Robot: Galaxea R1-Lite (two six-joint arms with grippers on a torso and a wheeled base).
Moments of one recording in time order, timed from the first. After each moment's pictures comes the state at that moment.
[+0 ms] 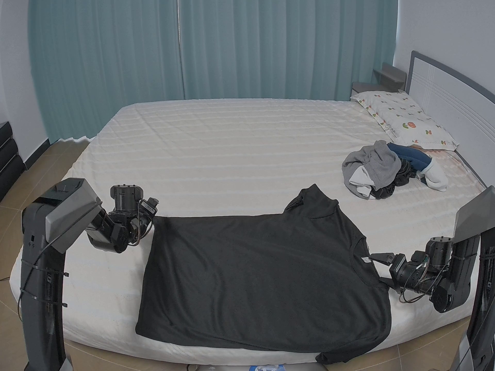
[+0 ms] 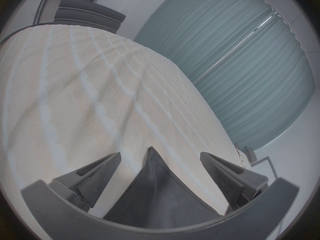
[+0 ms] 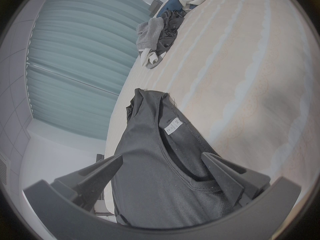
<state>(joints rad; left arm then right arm) -0.05 2.53 -1.33 -0.71 0.14 -0.96 -0.06 2.38 -0.28 -1.55 0.45 0.88</state>
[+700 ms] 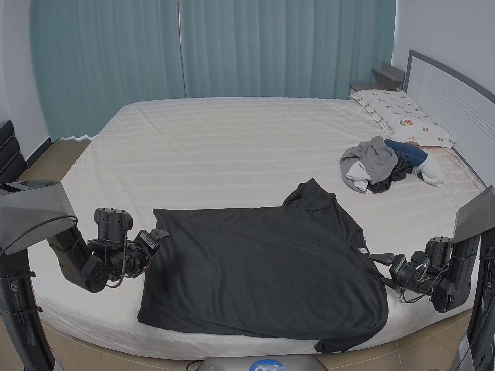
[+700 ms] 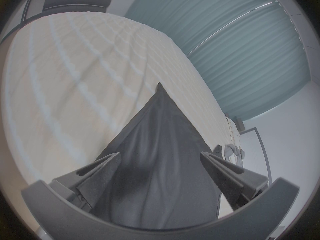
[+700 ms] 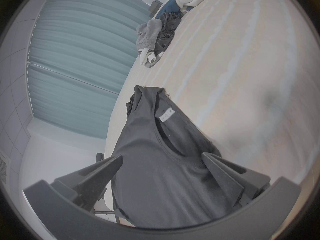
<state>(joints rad) -0.15 2.18 -0.66 -0.89 -0.04 -0.98 -0.06 2.38 -0.28 -1.55 0.45 0.88</state>
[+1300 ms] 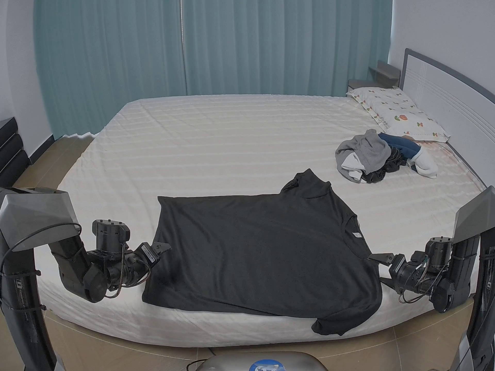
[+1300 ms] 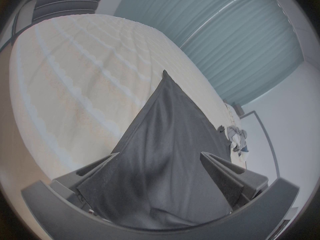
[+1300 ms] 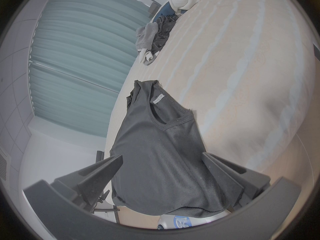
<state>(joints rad) -0.14 2.22 -0.57 -1.01 -0.11 -0.83 -0.06 2.38 -0.28 -1.55 0.45 0.88</state>
